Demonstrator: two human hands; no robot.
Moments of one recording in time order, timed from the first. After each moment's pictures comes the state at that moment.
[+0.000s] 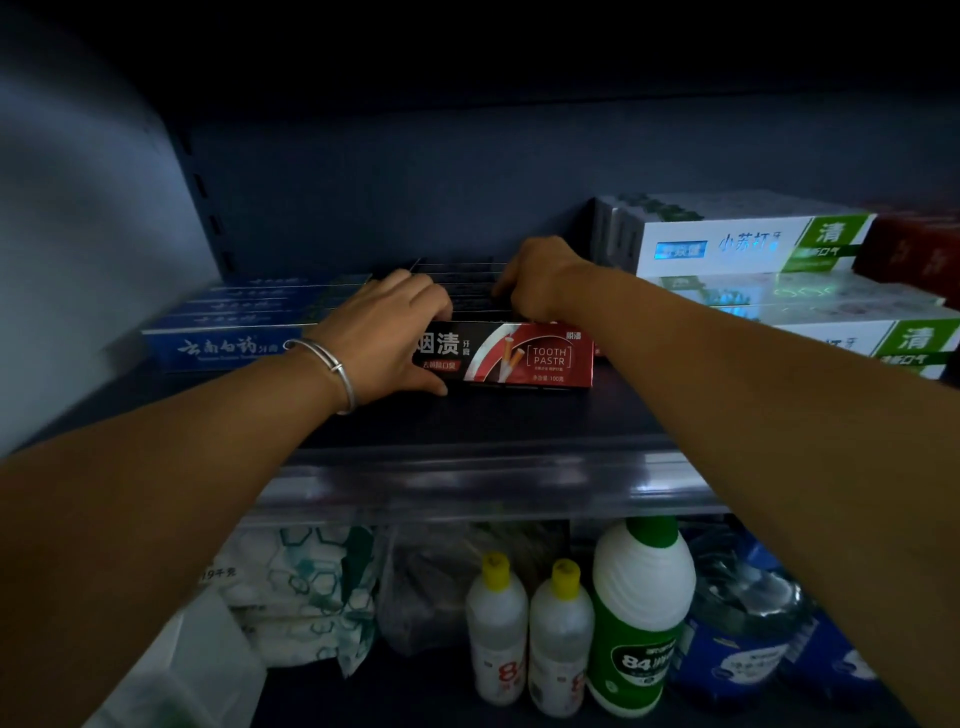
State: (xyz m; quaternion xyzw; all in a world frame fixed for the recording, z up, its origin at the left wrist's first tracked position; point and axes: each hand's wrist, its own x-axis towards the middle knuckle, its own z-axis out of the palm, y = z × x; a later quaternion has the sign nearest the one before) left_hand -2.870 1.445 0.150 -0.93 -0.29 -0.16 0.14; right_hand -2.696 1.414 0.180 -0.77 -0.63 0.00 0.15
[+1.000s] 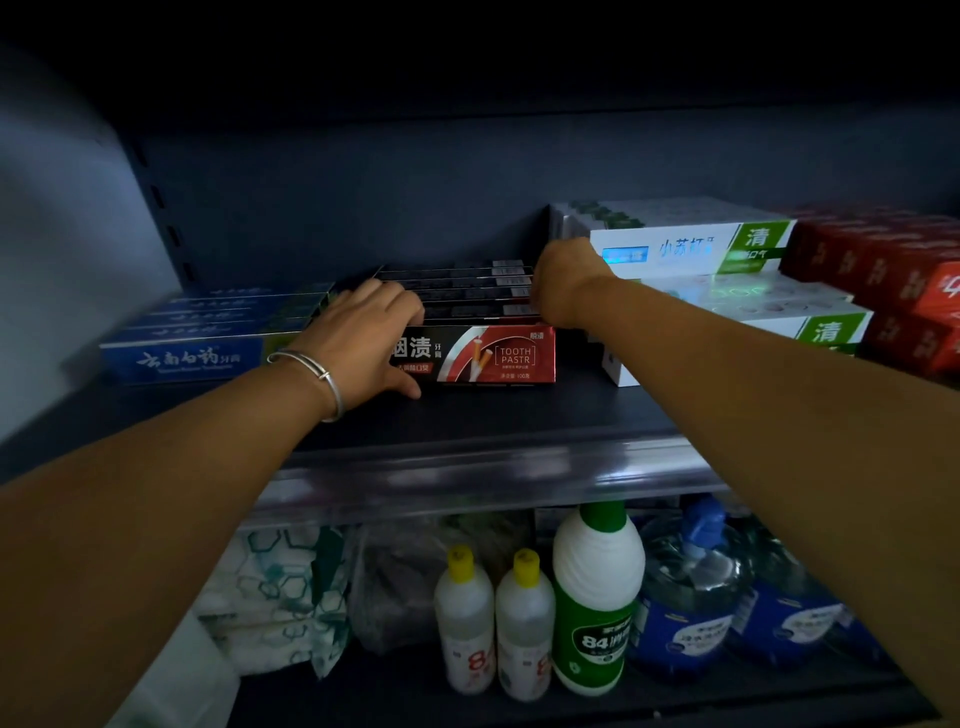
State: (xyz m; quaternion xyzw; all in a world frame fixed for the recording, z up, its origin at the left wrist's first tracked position) left_hand -2.854 1.439 0.150 -0.93 -0.32 -0.15 0.14; right_hand -2.657 1.382 0.182 -0.82 -0.57 -0.08 0.07
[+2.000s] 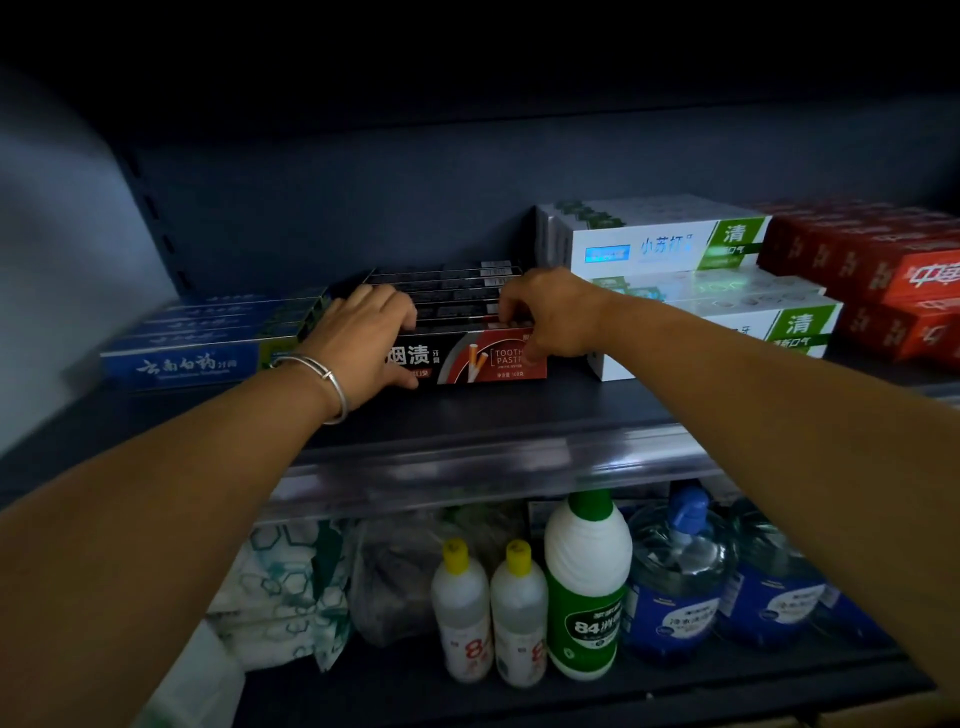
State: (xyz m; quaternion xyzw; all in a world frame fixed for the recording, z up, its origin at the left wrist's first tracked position) left_hand -2.848 1.433 0.150 -0.92 -0.35 -0.15 0.12; right_hand -2.654 1.351 0.172 -0.72 -0.68 0.00 0.11
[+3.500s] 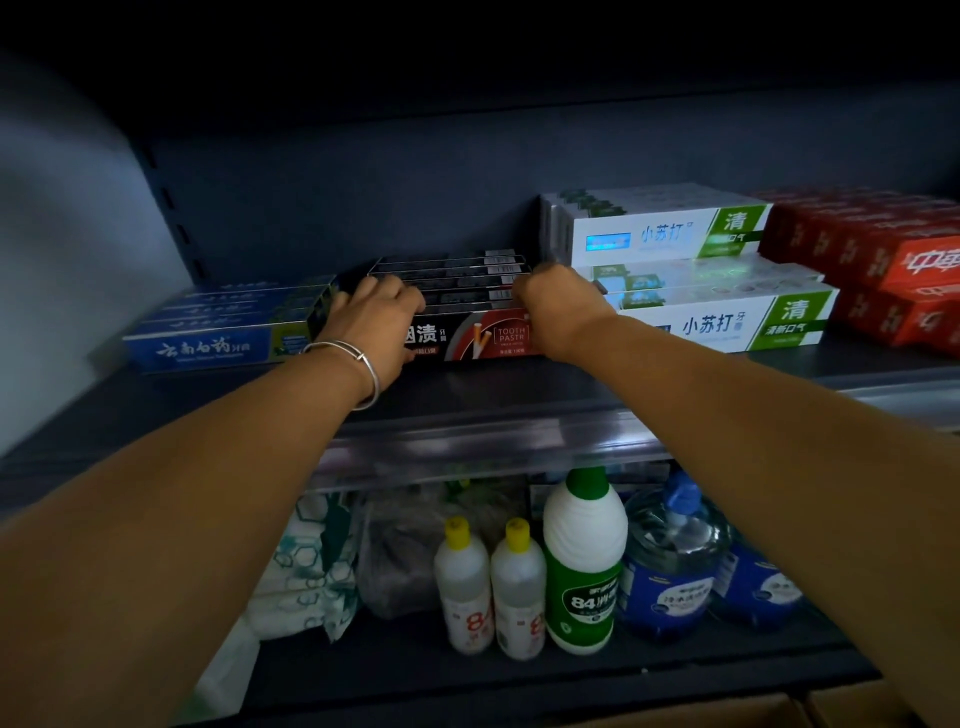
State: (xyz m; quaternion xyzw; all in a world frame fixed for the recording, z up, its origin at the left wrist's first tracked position) left_hand -2.839 1.419 0.148 -0.89 -0.42 -0.12 0.15; right_hand -2.672 1.337 0.159 -0.78 -0.61 -0.11 0.09
